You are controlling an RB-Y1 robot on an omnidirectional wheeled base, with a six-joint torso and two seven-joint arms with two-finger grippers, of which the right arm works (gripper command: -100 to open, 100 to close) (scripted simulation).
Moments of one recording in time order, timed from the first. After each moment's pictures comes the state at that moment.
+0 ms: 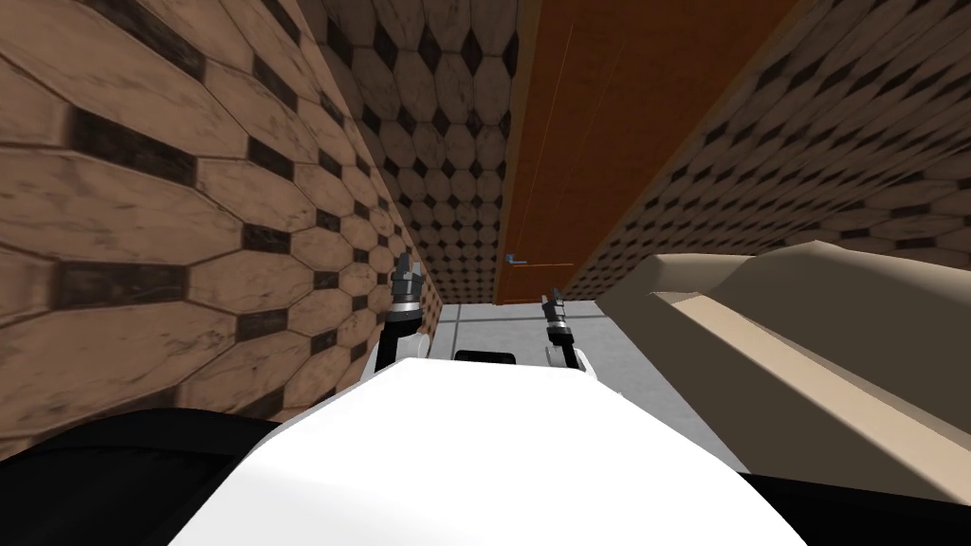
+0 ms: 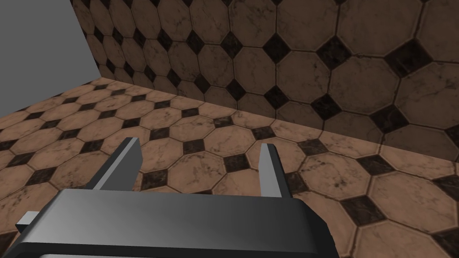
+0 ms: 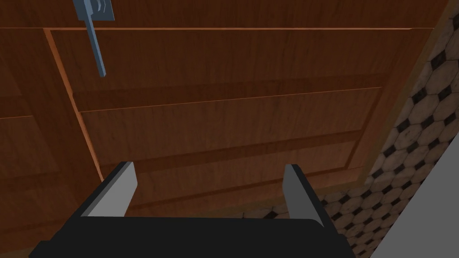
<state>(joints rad) 0.25 -0.15 -0.07 -1.44 0.10 -0.64 -0.28</state>
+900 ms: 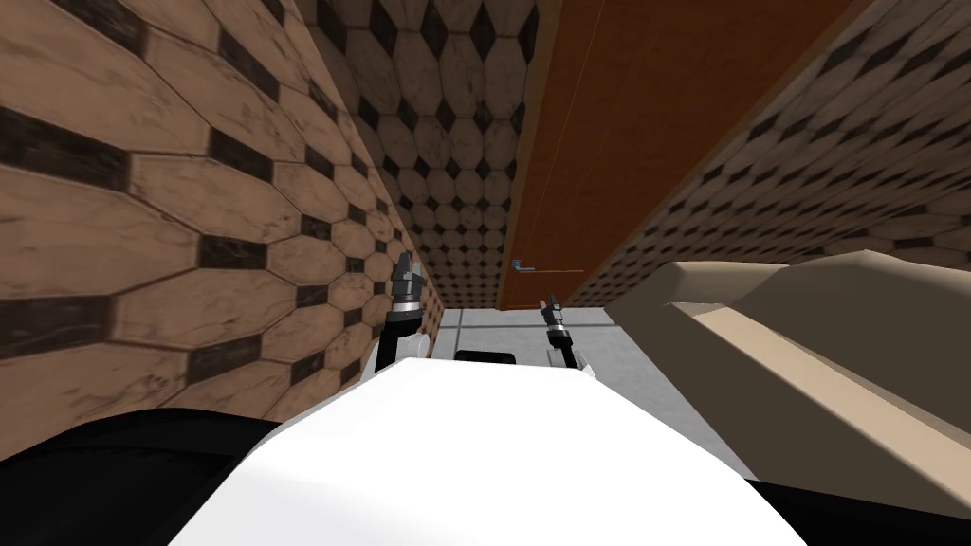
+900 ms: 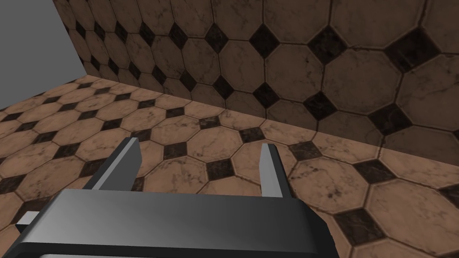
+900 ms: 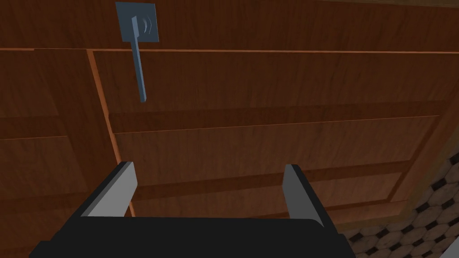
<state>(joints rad) 0.16 -0.18 -0.09 -1.19 0.14 -0.73 -0.32</state>
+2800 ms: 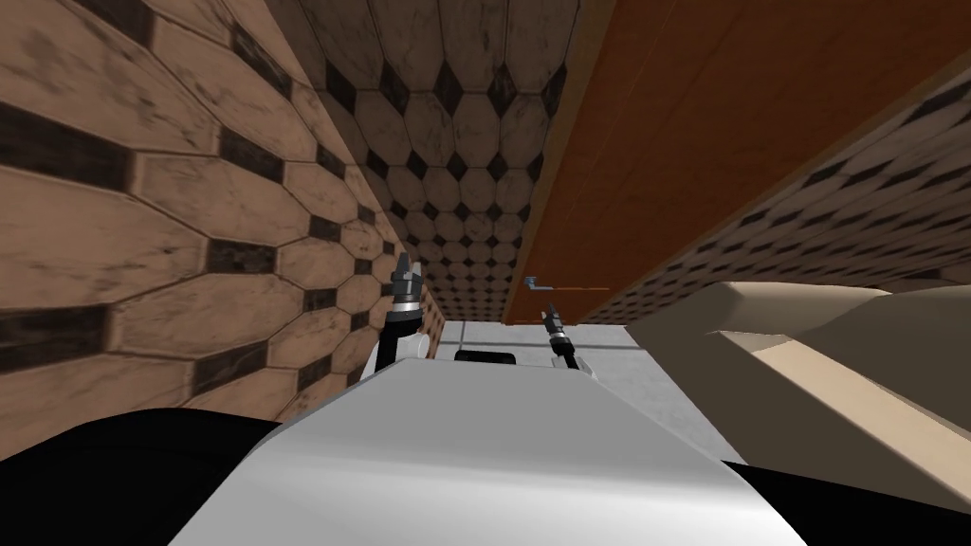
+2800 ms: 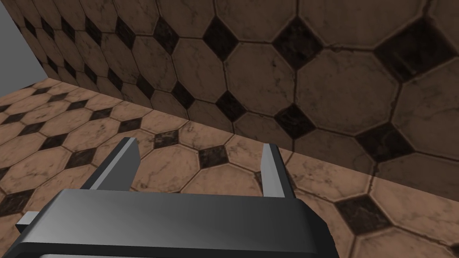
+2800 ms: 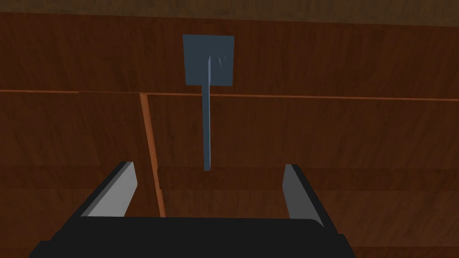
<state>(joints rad) 0.02 -0.24 -0.14 -0.74 0.21 -0.88 -0.38</state>
